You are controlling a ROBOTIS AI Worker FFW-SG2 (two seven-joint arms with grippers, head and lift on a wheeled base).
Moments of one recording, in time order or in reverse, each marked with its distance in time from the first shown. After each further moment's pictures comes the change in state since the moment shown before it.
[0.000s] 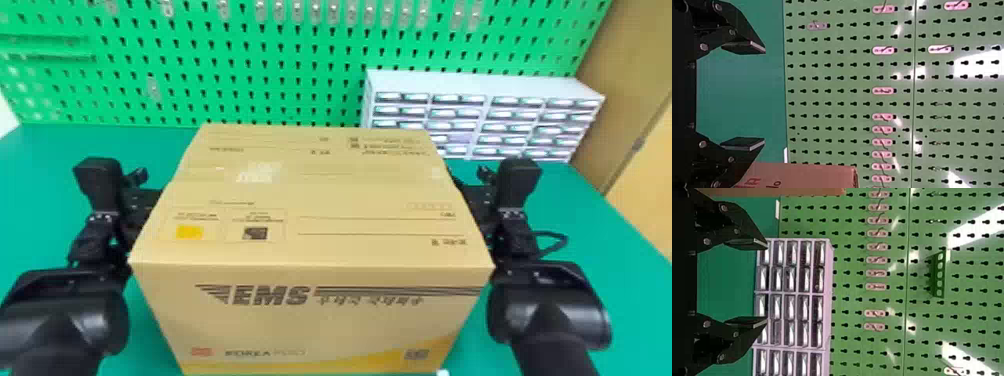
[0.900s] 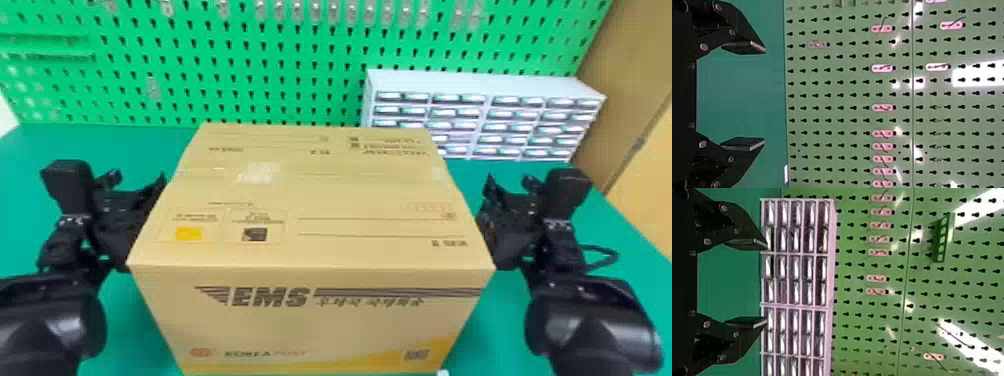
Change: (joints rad) left arm 0.007 0.001 0.094 -0.001 -0.030 -0.010 -0.037; right arm 0.051 -0.040 -0.111 -0.062 0.003 0.004 0.000
